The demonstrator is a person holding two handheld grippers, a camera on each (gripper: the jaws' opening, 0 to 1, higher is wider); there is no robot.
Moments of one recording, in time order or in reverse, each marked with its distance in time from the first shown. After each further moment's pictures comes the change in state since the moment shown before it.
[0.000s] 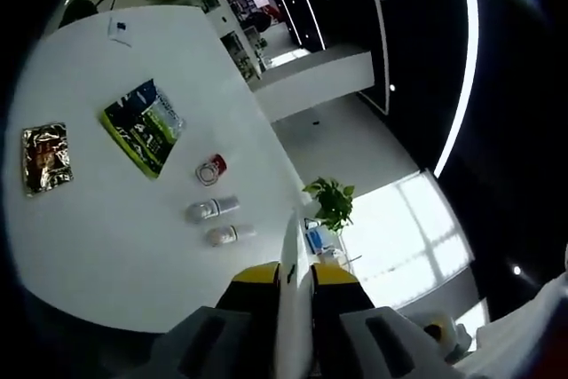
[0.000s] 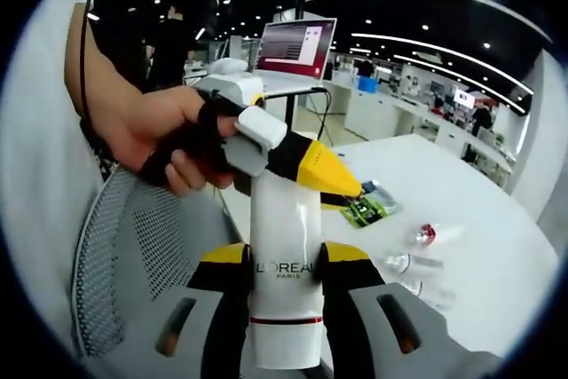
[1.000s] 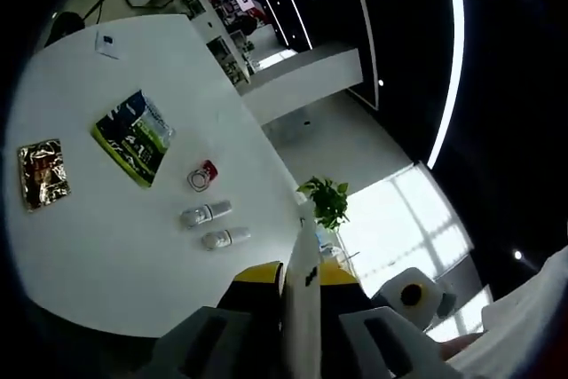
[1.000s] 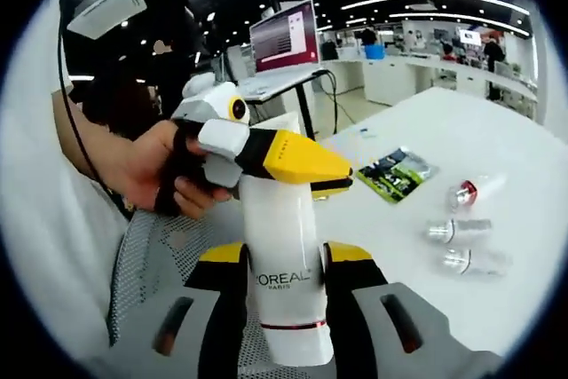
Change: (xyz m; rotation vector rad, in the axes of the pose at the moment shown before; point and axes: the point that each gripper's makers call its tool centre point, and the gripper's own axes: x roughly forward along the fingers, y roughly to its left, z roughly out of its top) left arm -0.006 -0.012 -0.001 0.077 -0.009 -0.035; right arm 0.009 0.002 0.001 0.335 0.045 0.240
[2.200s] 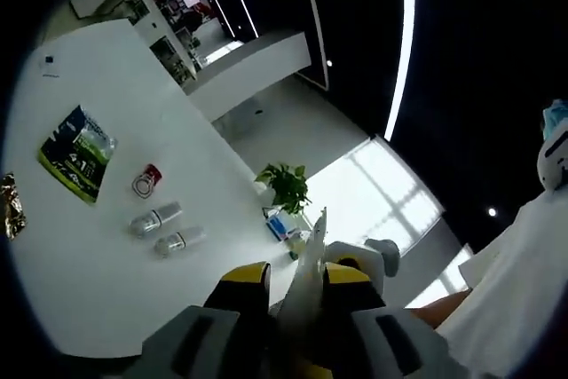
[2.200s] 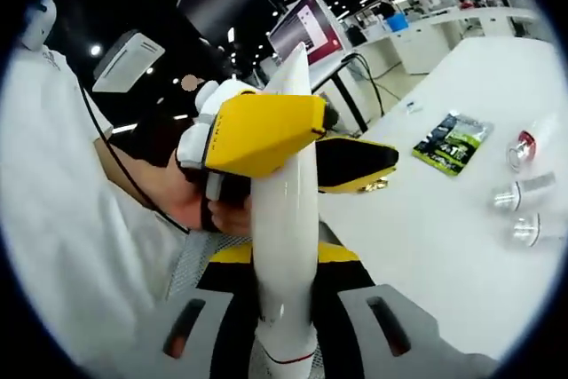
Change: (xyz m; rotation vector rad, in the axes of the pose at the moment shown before) left arm 0.010 -0.043 -0.019 0.172 0.074 -0.194; right arm -0.003 0.023 0.005 0.216 -0.063 0.301
